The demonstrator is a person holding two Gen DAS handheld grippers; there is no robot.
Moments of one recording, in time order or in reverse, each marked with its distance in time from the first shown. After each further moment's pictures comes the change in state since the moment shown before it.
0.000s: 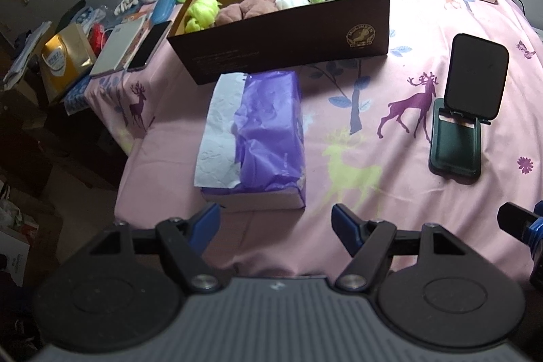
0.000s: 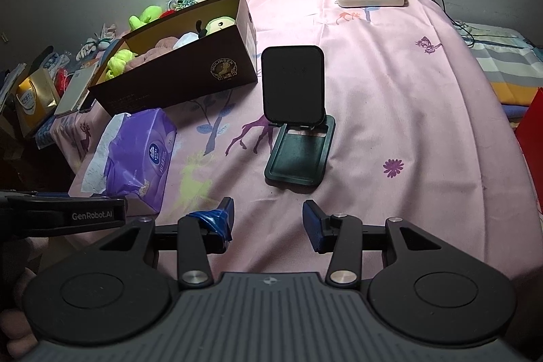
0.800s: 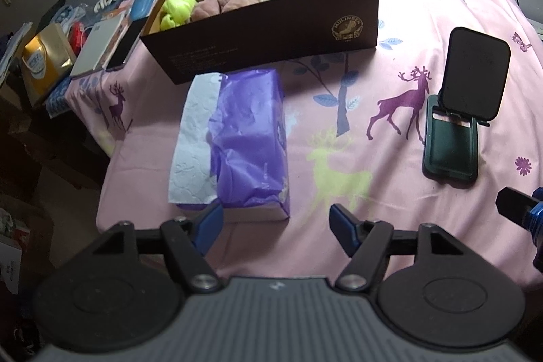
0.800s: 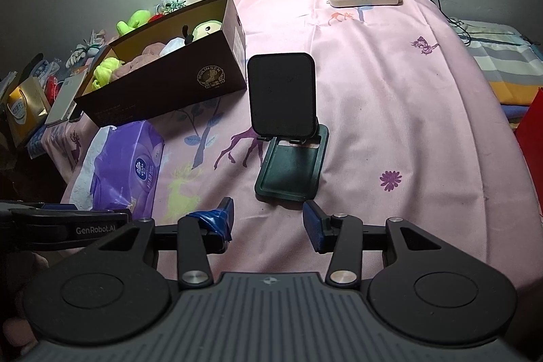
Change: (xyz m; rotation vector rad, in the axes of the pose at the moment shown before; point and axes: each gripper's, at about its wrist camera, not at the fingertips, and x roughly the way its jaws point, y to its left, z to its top) left arm 0.023 -0.009 0.019 0.029 0.039 -0.051; right arm 0.020 -0.004 0.019 0.022 0.009 -0.008
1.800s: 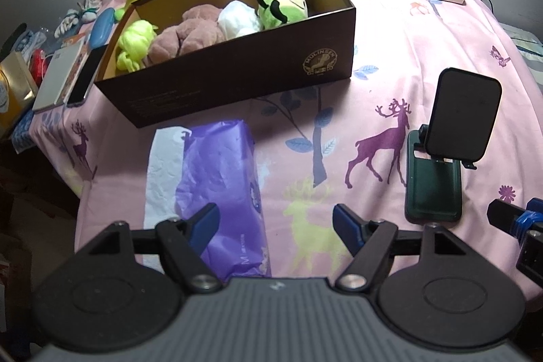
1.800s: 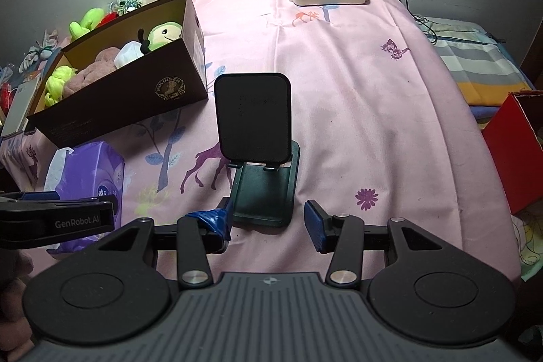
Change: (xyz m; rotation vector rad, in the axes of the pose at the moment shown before) left arm 0.018 0.002 0.049 0.064 -0.036 -0.118; right arm 0.015 0.013 0.030 0.041 0.033 -0.177
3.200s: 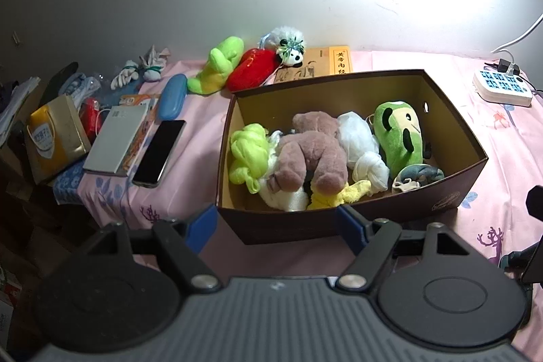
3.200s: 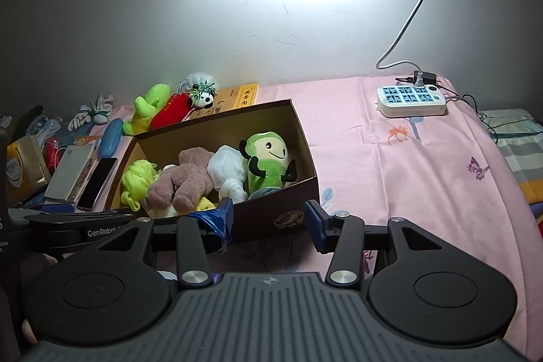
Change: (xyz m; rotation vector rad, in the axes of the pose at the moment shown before) left arm -0.007 0.136 0.085 -0.082 -0.239 0.109; right arm -0.012 0.127 0.079 -0.053 -0.279 0.120
